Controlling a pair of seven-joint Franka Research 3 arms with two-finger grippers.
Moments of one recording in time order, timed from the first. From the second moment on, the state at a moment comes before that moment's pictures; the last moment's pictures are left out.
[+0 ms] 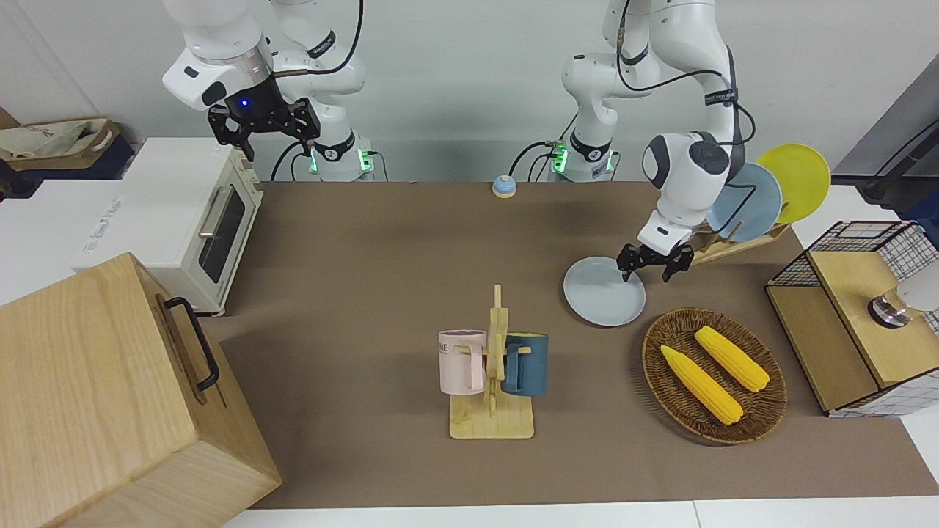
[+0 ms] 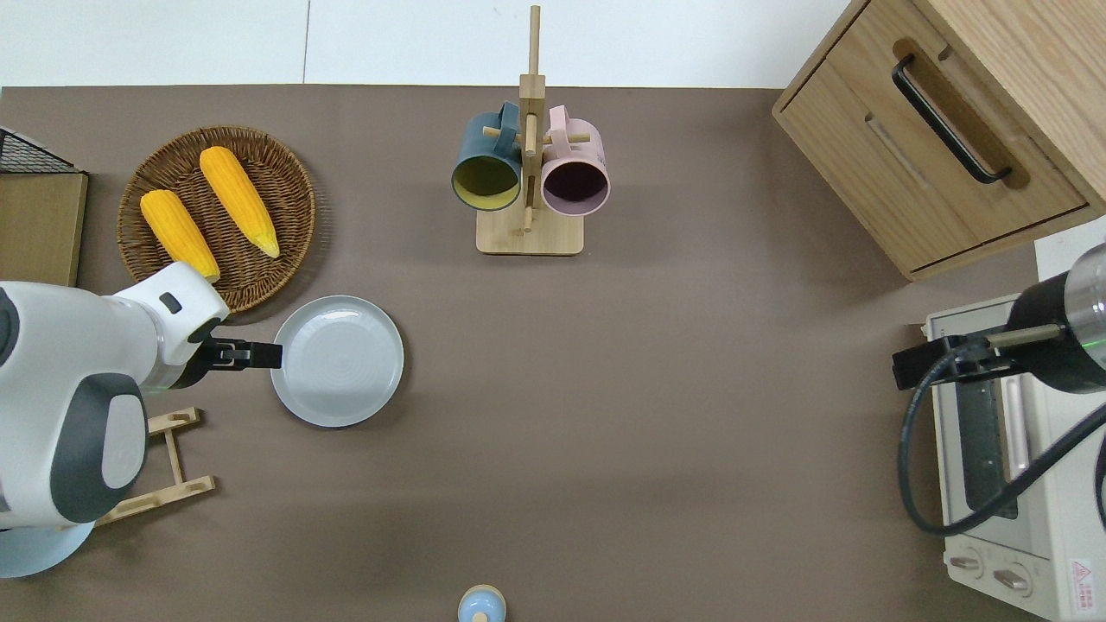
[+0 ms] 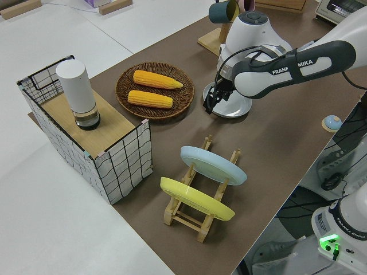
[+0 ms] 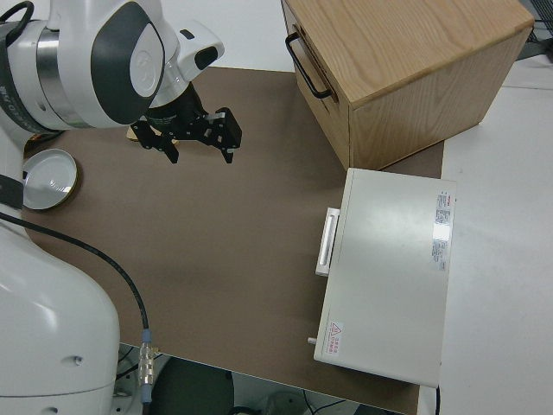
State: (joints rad) left arm -0.10 0.06 0.07 -2.32 -0.03 2.48 0.06; right arm -0.03 -0.02 0.14 -1.48 0.00 1.33 0.02
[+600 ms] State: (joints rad) left arm -0.10 0.10 0.07 -2.35 -0.03 2.54 0.06; right arm -0.03 -0.02 0.14 -1.48 0.00 1.33 0.02
